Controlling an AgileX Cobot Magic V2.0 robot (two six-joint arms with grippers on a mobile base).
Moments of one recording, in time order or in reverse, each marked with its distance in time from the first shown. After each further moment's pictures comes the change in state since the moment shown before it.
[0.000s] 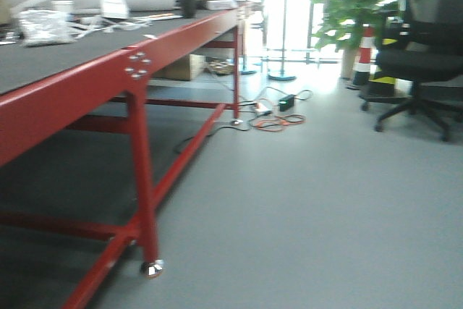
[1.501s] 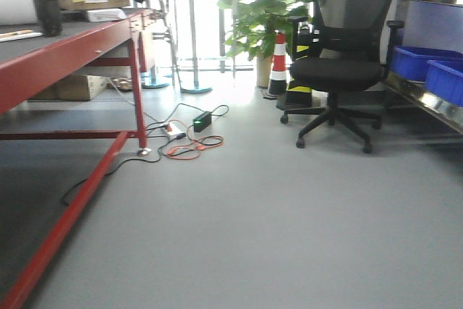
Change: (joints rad) left arm 0.000 0.000 0.000 0.000 0.000 0.000; right arm 0.000 -0.001 0.000 0.000 0.000 0.000
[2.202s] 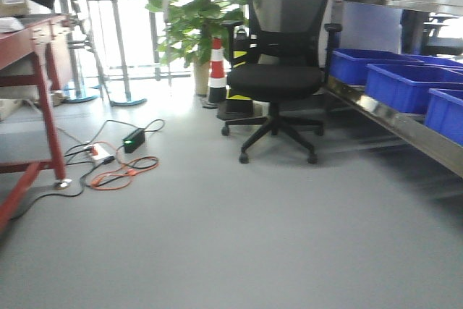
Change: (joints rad) left arm 0.000 0.000 0.000 0.000 0.000 0.000; right arm 0.000 0.000 0.000 0.000 0.000 0.000
